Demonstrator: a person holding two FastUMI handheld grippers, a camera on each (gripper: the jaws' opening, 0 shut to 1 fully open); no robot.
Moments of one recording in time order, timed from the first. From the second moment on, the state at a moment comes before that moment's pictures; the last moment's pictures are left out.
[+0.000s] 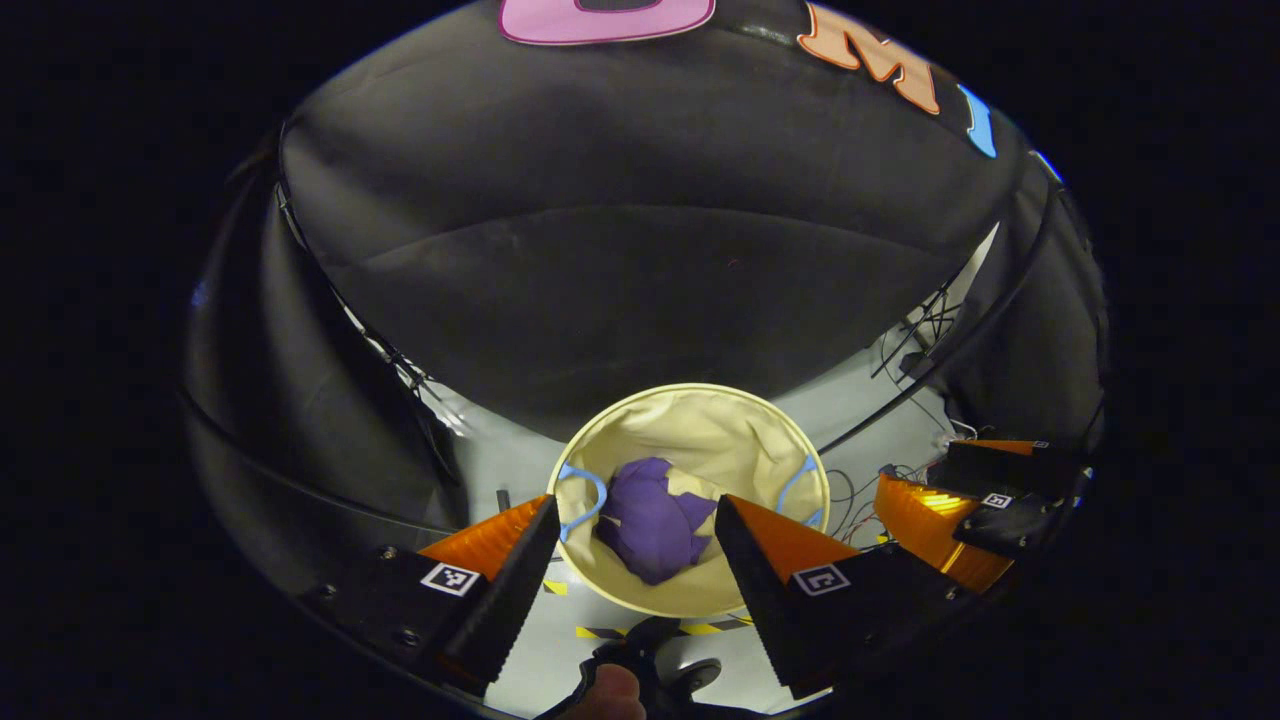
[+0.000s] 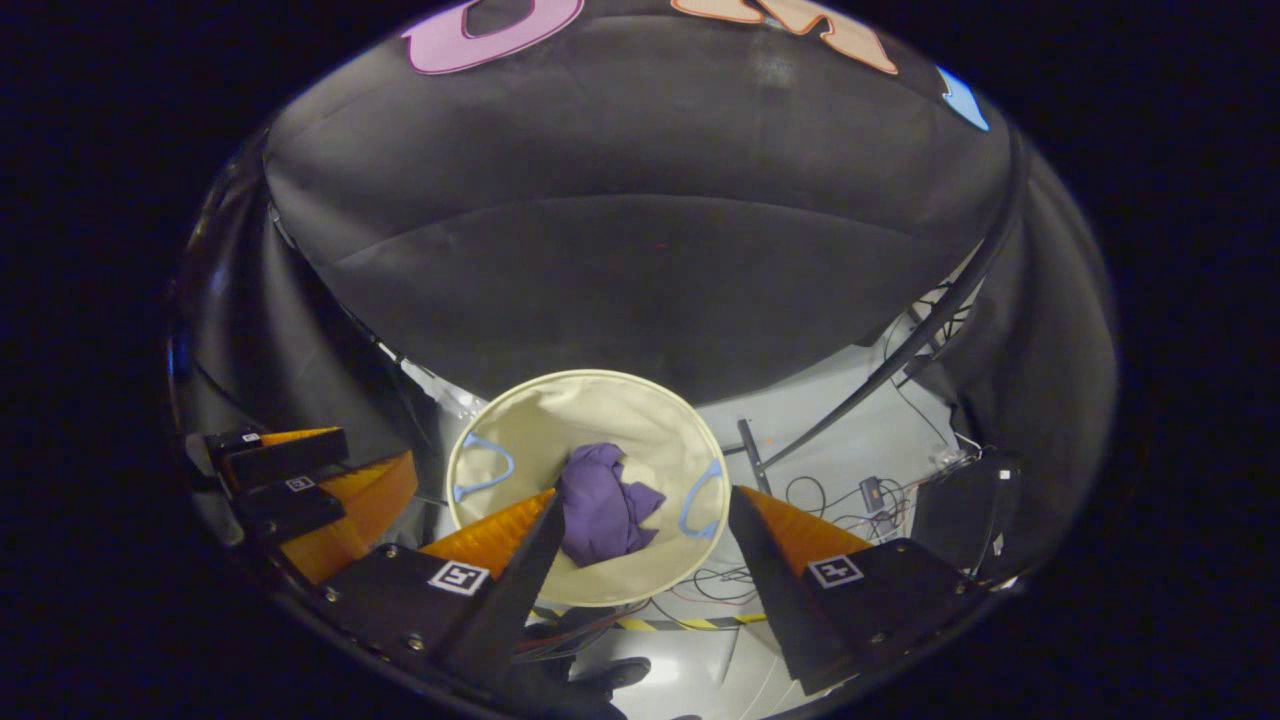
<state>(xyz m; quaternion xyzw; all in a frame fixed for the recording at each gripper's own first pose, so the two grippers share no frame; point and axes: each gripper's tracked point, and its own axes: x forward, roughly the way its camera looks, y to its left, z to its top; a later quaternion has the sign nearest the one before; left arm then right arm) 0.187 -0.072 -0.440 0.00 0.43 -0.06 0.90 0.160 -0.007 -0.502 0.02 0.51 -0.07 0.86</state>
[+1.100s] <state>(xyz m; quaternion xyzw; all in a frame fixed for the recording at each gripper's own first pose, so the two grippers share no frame) 0.115 -0.057 -0.281 0.00 0.29 -0.04 0.96 0.104 0.023 -0.315 0.02 0.37 -0.05 0.93</state>
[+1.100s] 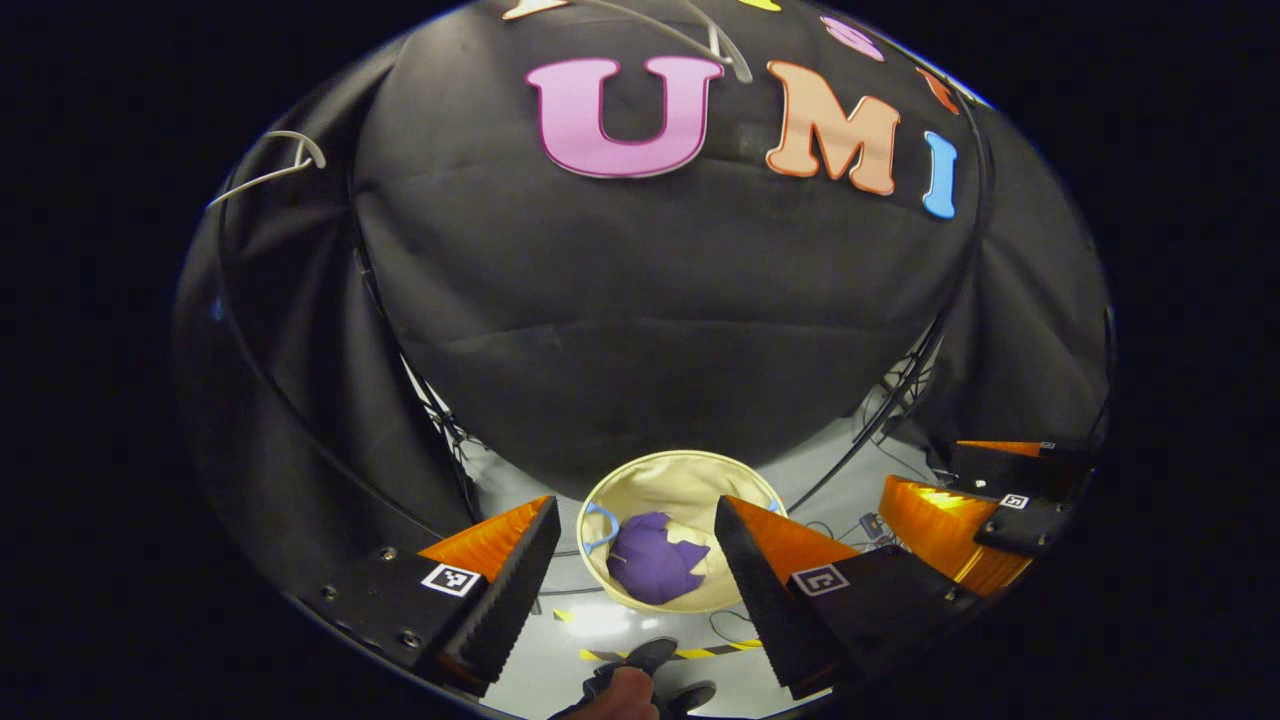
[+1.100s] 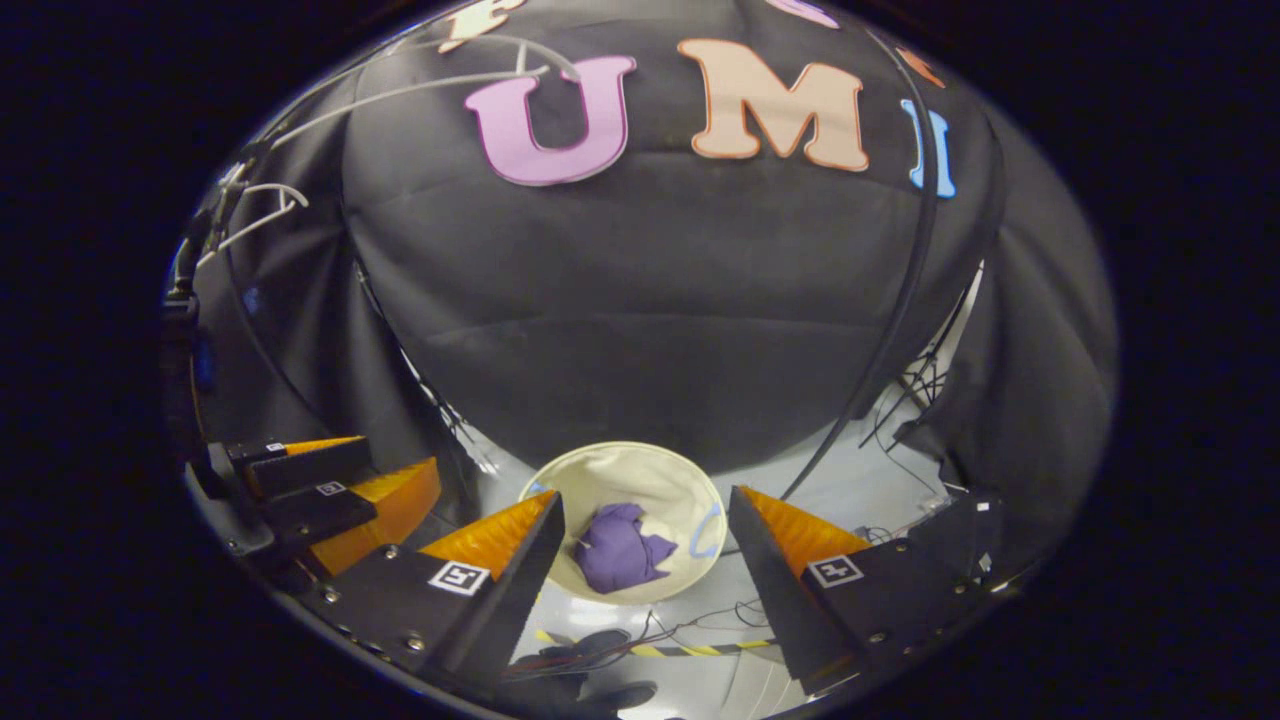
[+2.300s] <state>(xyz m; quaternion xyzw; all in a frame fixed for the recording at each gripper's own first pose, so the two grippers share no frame) 0.041 -0.016 -0.008 -0.02 0.07 -0.01 1.00 0.086 0.007 -0.050 0.07 0.14 -0.06 0.99</state>
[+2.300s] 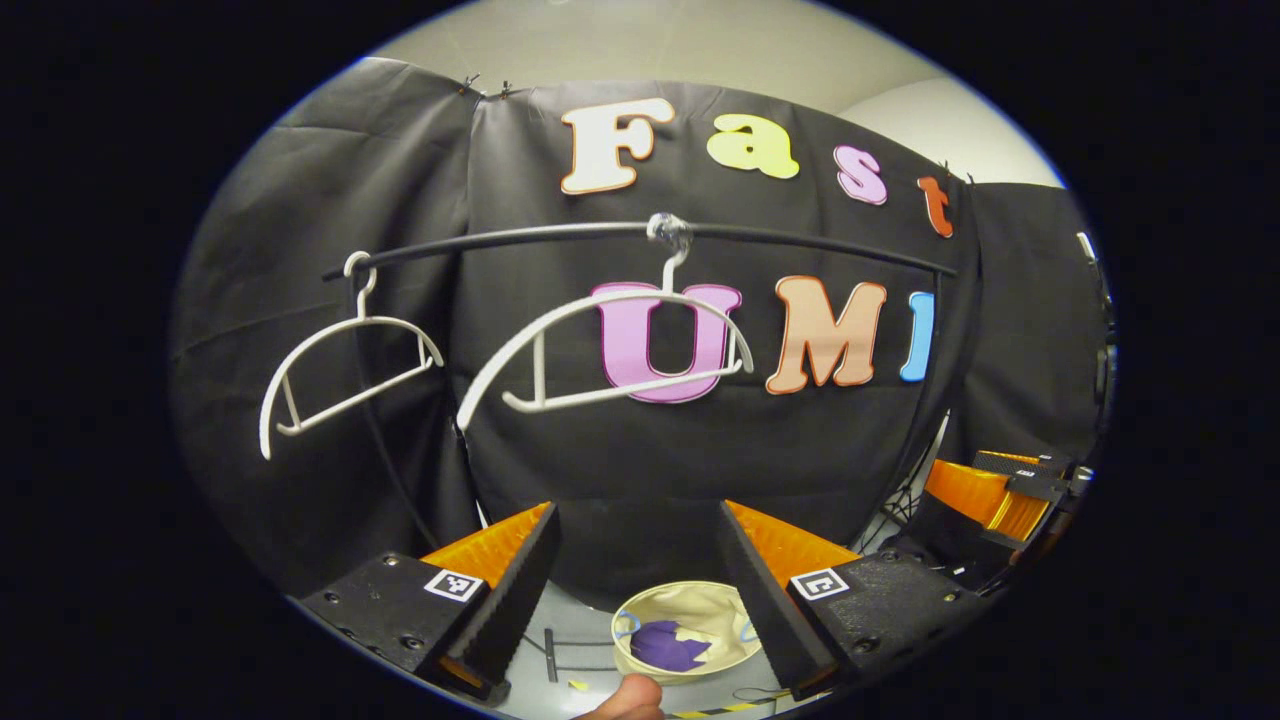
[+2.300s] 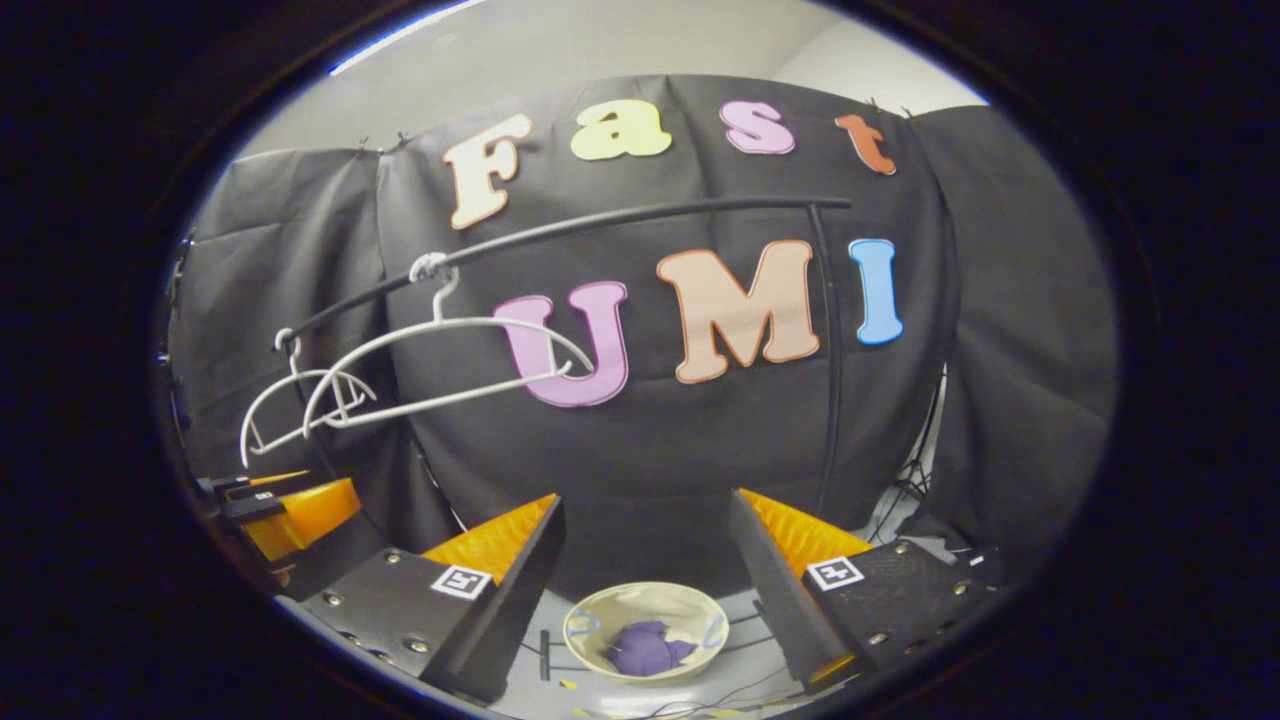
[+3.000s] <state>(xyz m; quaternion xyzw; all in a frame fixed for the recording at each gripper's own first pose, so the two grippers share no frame) 0.041 0.016 0.040 -0.01 -0.02 -0.01 1.00 0.083 0.047 -0.002 0.05 0.06 -0.01 1.00</state>
